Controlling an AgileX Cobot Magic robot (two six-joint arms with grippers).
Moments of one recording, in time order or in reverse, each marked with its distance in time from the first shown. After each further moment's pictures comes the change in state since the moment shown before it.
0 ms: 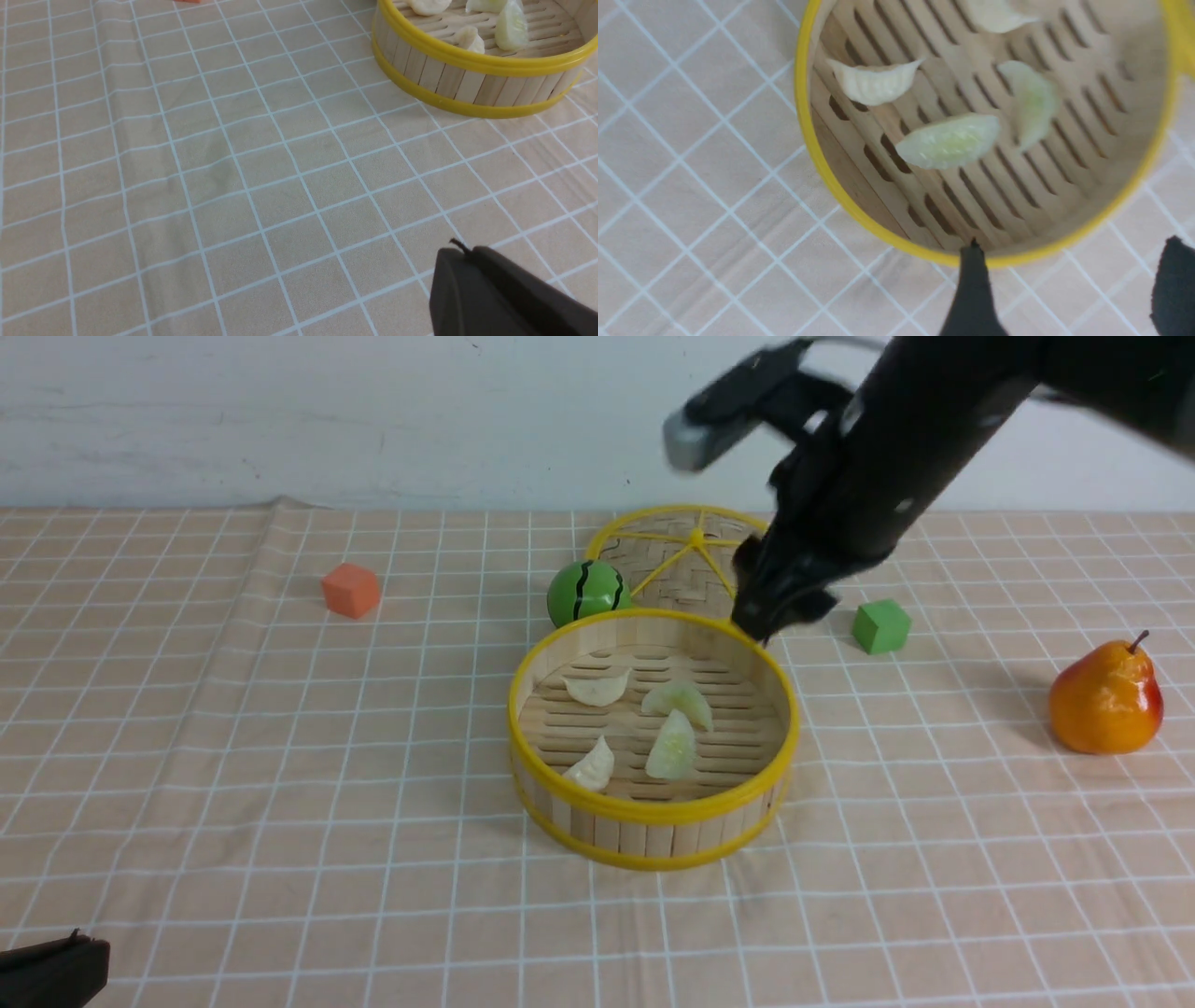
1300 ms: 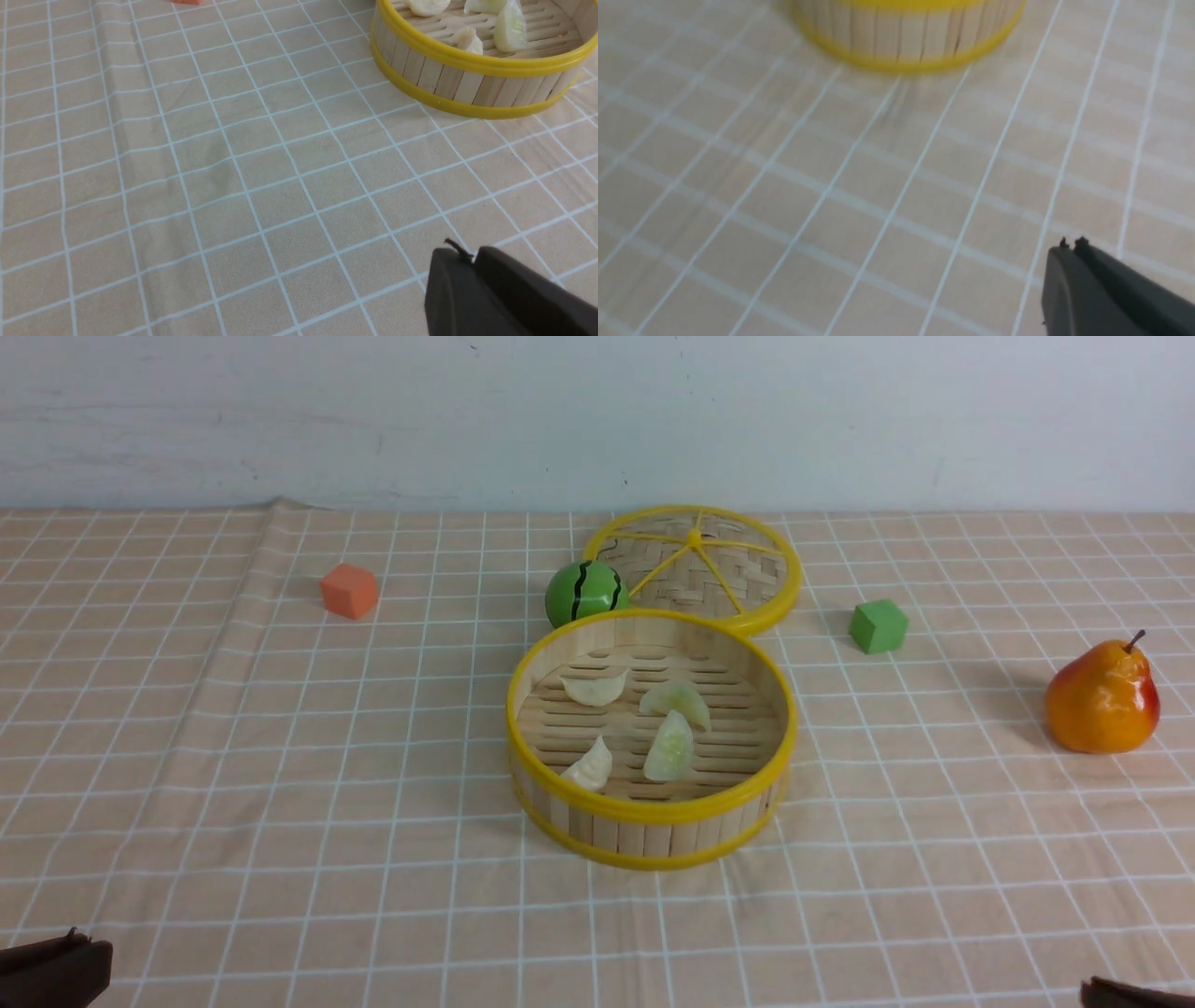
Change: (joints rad) right arm -0.066 -1.350 1.782 -0.023 -1.092 0.290; left arm 0.000 0.000 0.000 0.002 0.000 0.000
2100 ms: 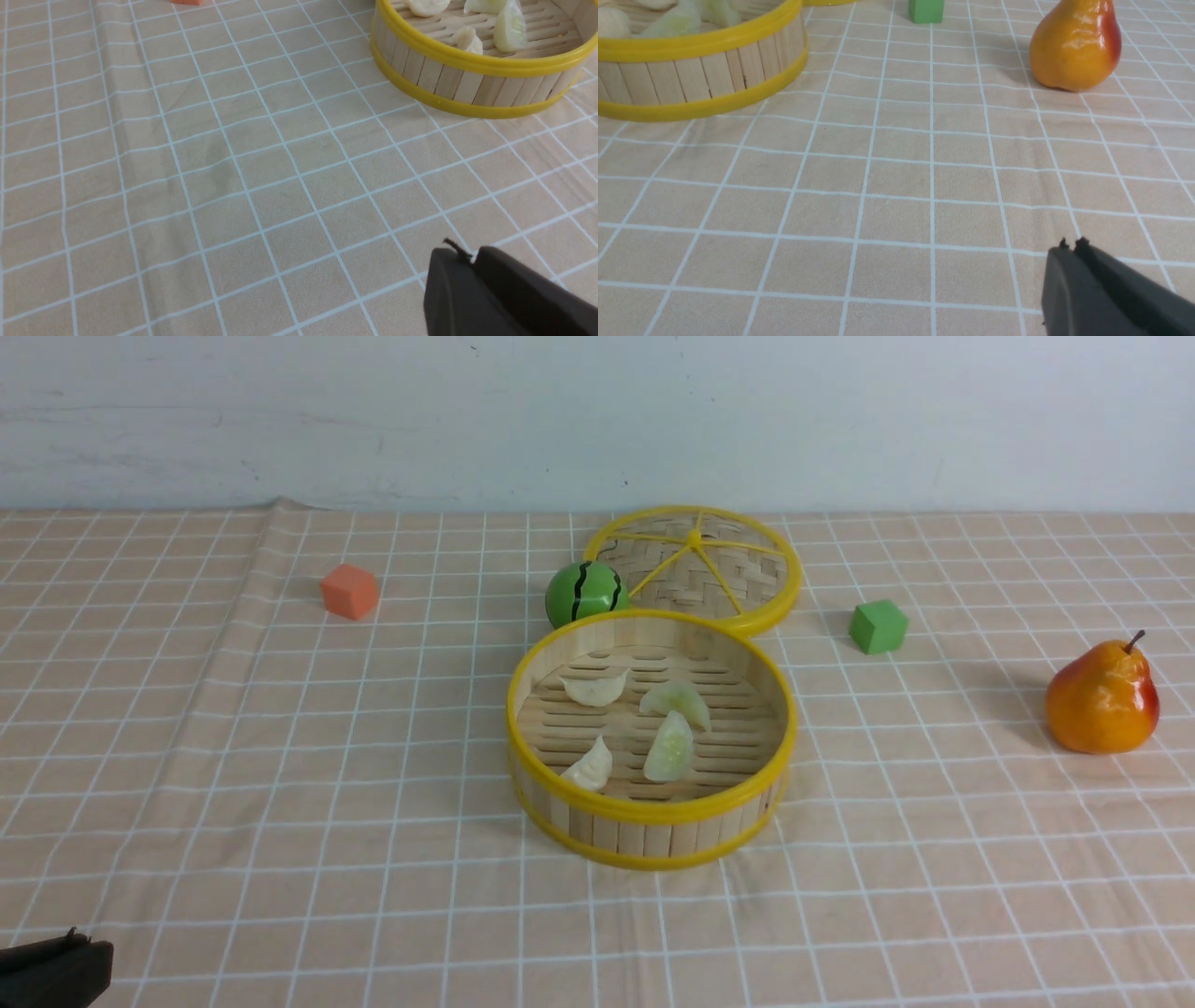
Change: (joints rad) right arm -0.335 -0.446 0.126 -0.018 0.275 0.001; left arm 0.000 0.000 0.000 0.001 0.000 0.000
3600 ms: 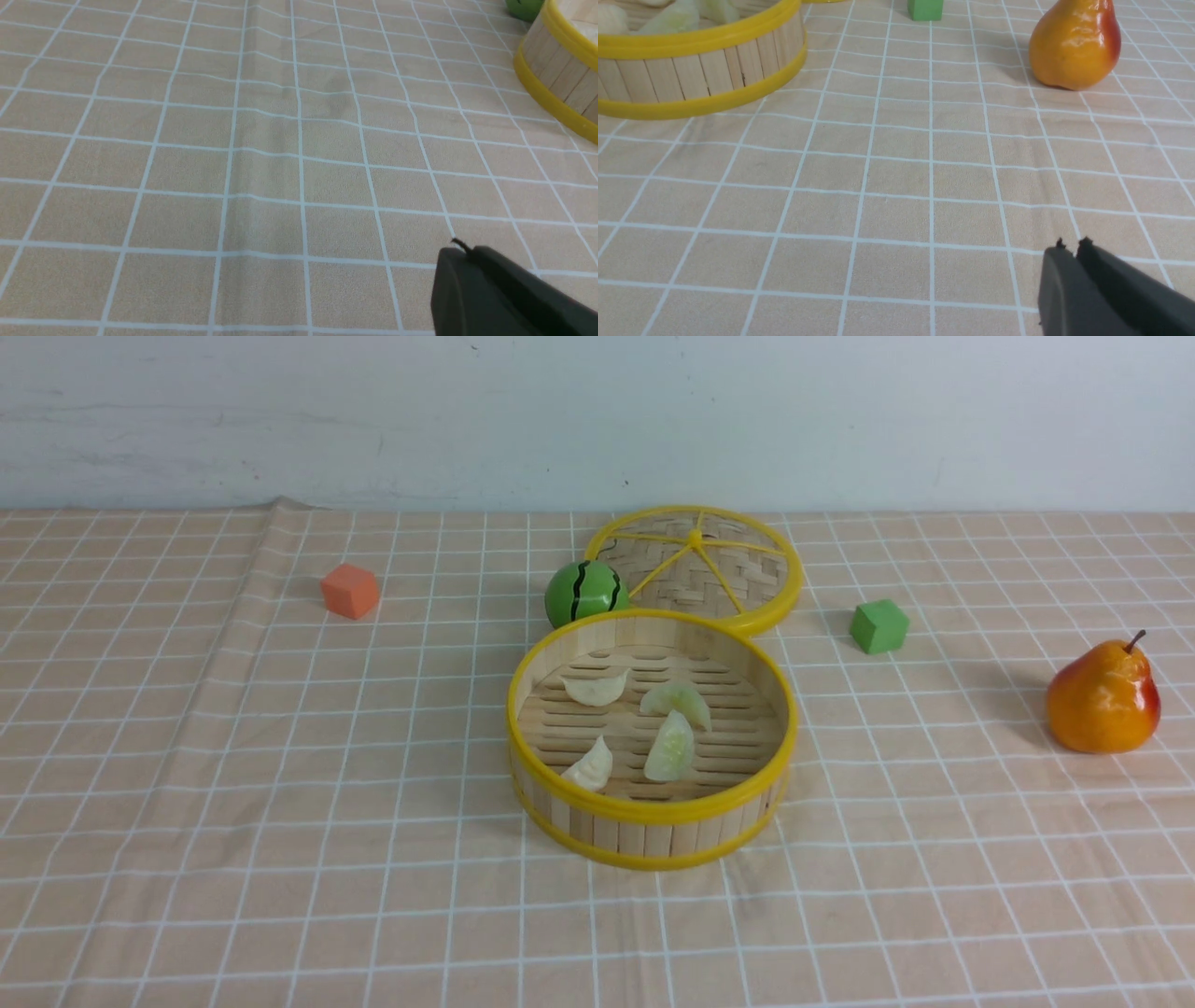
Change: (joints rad) right arm -0.001 -0.001 -0.001 -0.003 0.003 0.000; left arm 0.453 -0.418 0.432 -0.298 -0.180 0.141
